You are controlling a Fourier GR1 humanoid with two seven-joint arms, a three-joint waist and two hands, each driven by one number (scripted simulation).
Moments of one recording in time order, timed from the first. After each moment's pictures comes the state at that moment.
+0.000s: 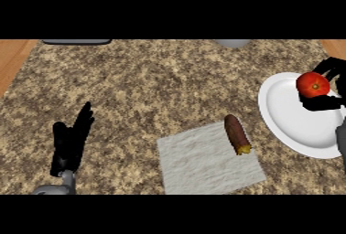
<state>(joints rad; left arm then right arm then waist) -0.02 0.15 -0.05 -1.50 -0.04 0.17 0.24 -0.42 -0.38 -0.27 -1.33 0.87 -0.02 0.13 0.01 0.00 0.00</state>
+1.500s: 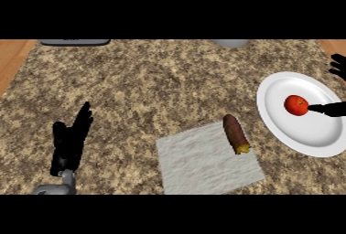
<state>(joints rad) -0.03 0.13 -0.03 -1.48 -0.06 0.16 0.23 -0.61 -0.53 -0.56 -0.64 0.45 0.29 -0.42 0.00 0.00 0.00</state>
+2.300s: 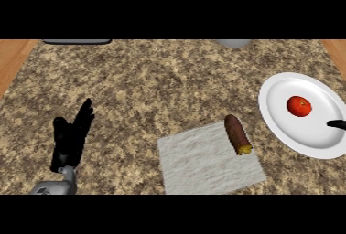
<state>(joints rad) -0.05 0.12 -0.02 -1.50 -0.07 0.14 0.27 -0.58 -0.63 -0.58 -0.44 0.30 0.44 -0.65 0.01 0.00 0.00</state>
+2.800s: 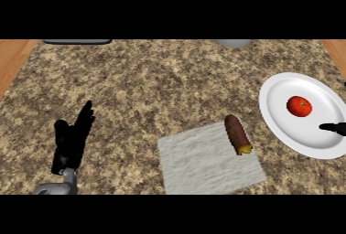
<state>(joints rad) -0.04 0.11 -0.01 -1.49 -0.08 0.13 0.25 -0.57 -0.62 -0.52 -0.39 0.31 0.32 -0.68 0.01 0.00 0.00</state>
